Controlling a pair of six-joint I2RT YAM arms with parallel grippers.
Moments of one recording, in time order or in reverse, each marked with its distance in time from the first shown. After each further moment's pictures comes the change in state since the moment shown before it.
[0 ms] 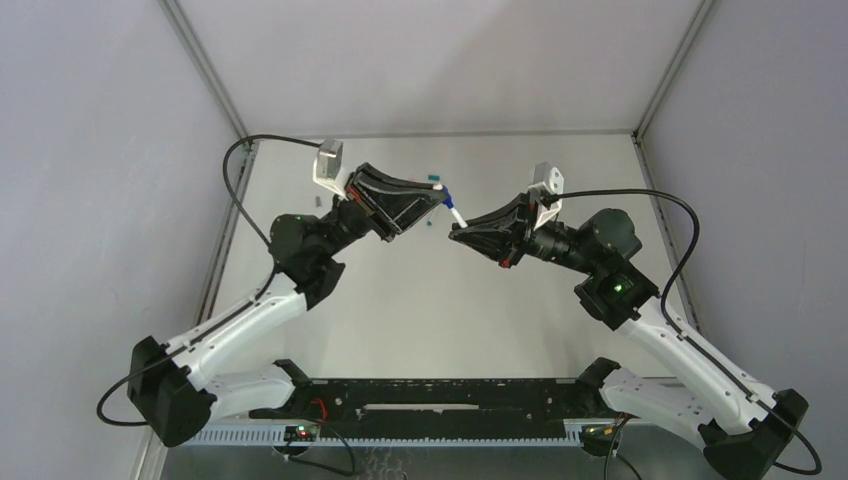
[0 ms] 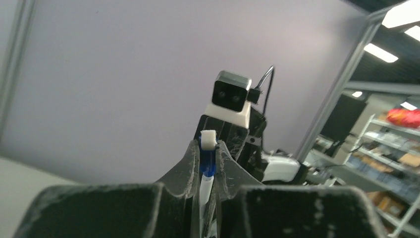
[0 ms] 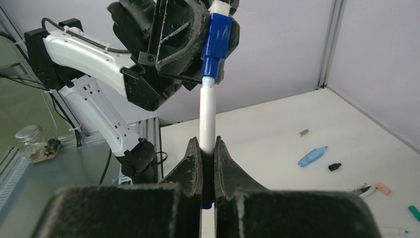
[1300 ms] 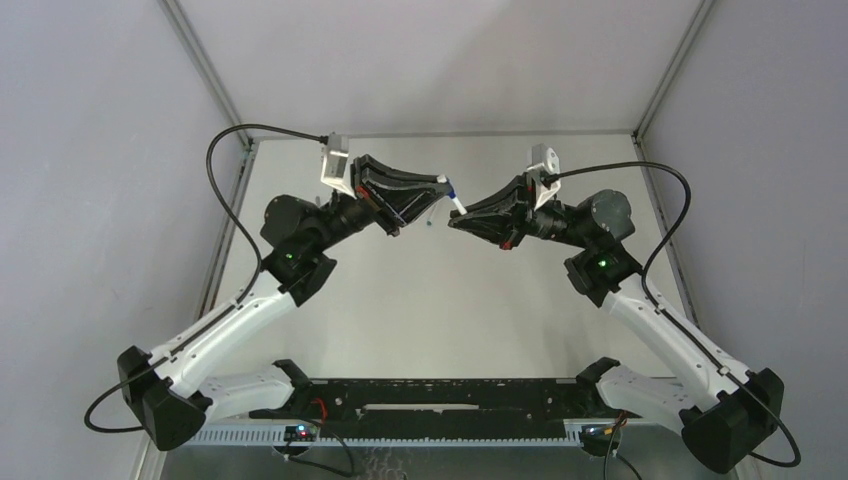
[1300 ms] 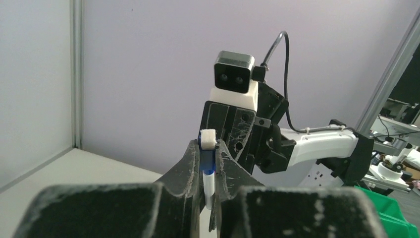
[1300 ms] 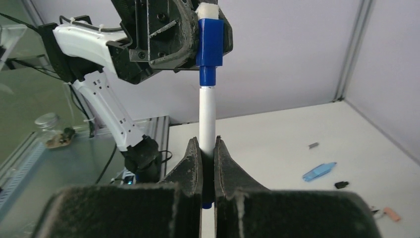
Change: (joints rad) left arm -0.035 -0.014 0.151 -0.377 0.008 0.373; right arm -0.129 0.126 0.016 0.245 -0.219 0.098
